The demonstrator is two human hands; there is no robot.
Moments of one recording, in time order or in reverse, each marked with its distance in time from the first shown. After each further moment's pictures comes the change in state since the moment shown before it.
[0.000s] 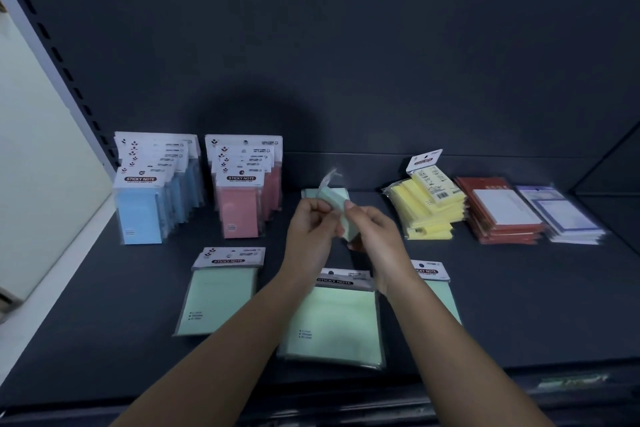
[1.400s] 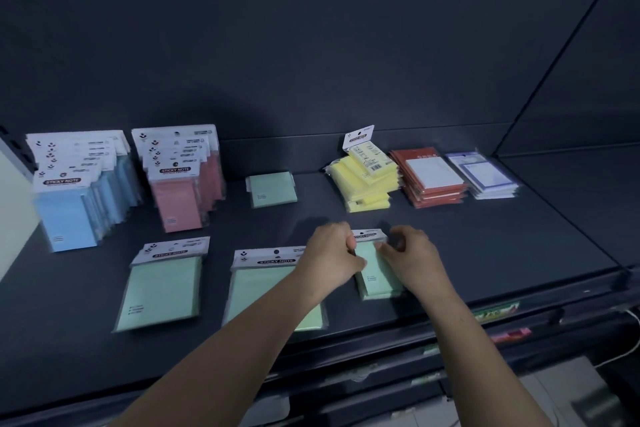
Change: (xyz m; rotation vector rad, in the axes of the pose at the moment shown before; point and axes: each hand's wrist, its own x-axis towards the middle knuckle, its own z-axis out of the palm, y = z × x) left_hand -0.057 -0.014 0.075 0.931 -0.465 0.098; right_hand -0.052 0.018 -0.136 -0.866 0.271 -0.045
